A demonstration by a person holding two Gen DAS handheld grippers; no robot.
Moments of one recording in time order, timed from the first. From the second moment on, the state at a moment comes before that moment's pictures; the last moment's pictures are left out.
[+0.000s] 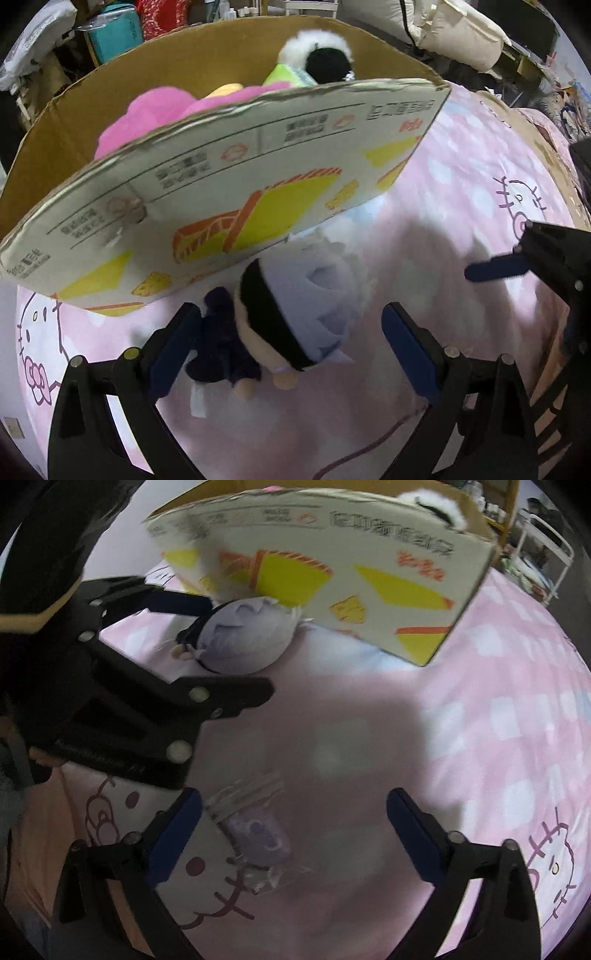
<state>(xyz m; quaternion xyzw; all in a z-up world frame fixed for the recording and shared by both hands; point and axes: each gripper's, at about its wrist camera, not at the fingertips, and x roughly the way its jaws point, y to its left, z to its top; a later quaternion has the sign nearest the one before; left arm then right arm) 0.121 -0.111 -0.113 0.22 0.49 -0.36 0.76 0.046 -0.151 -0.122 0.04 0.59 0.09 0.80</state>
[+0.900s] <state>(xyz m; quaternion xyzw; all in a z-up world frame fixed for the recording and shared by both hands) 0.118 -0.061 -0.093 0.17 0.49 -0.30 0.80 0.047 -0.148 -0.136 0.01 0.64 0.08 0.76</state>
